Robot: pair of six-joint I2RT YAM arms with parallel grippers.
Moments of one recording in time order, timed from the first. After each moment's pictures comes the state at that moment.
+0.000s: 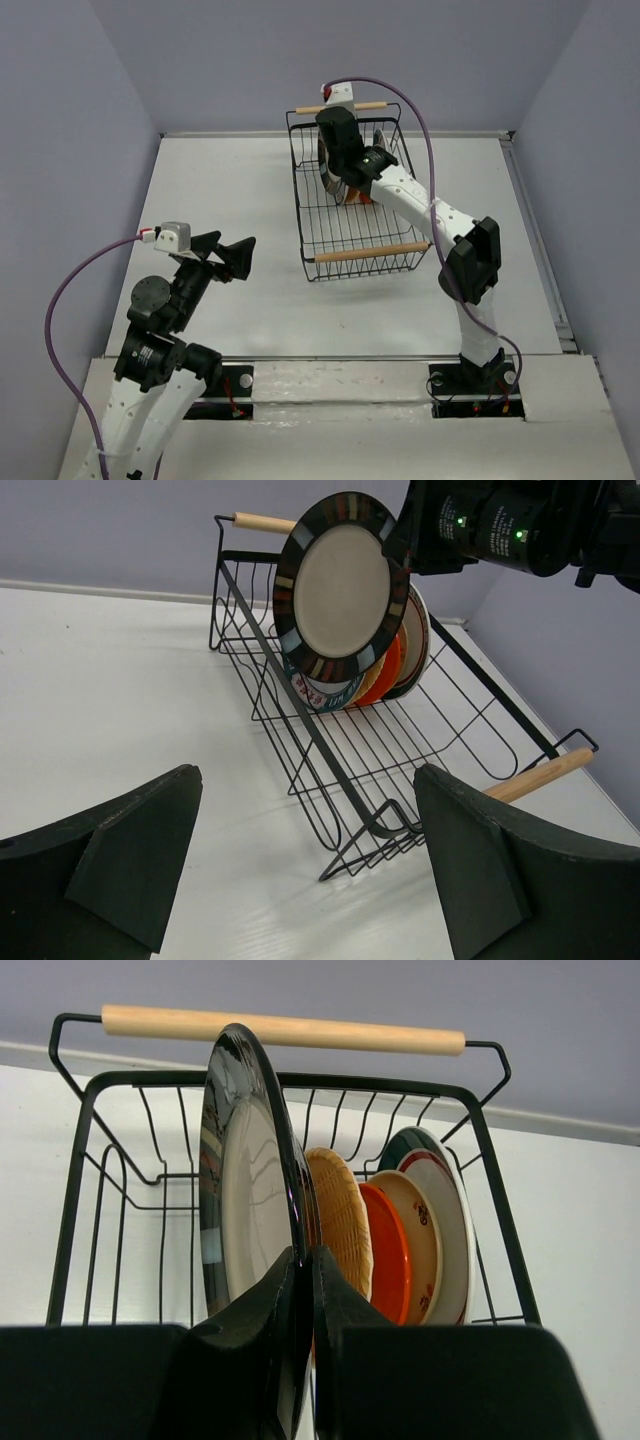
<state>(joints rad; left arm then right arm) -0.38 0.31 0.62 -0.26 0.01 -0.35 0.72 2.04 2.04 -0.36 0.75 0.08</state>
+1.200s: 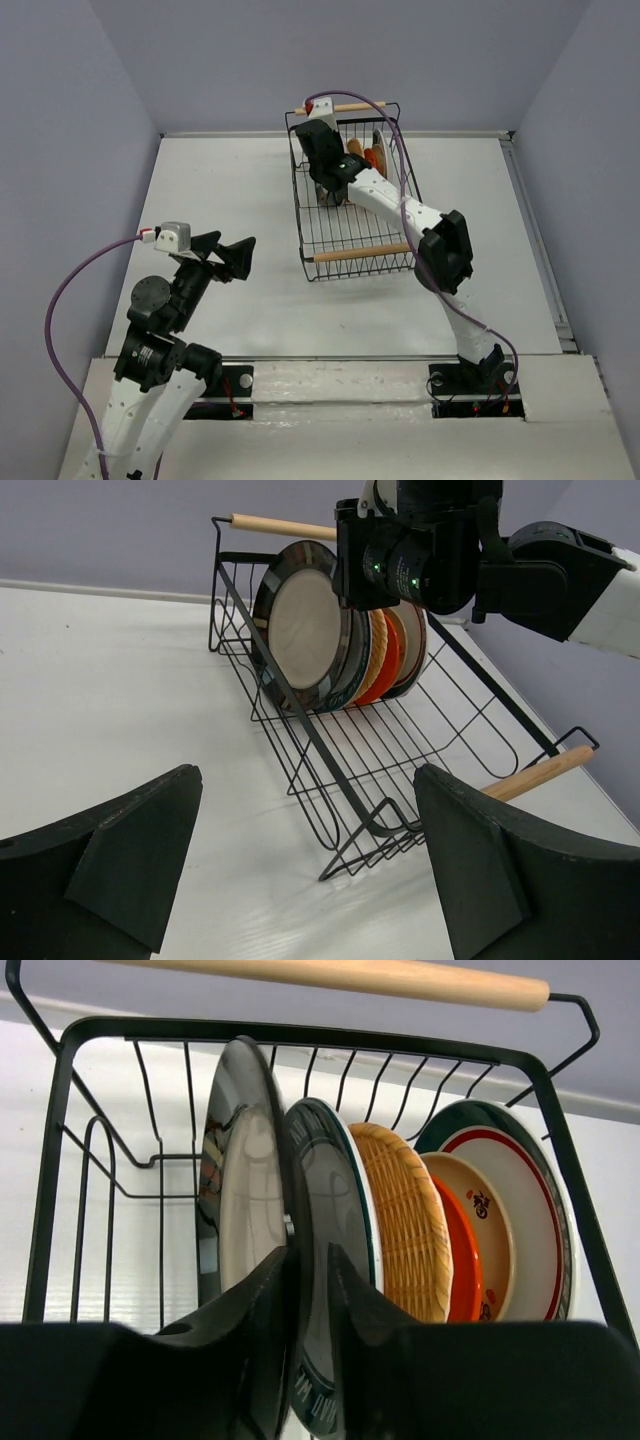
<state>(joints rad) -0.38 0.31 0.62 -0.26 0.00 -0.35 0.74 2.25 2.18 -0.38 0.80 0.08</state>
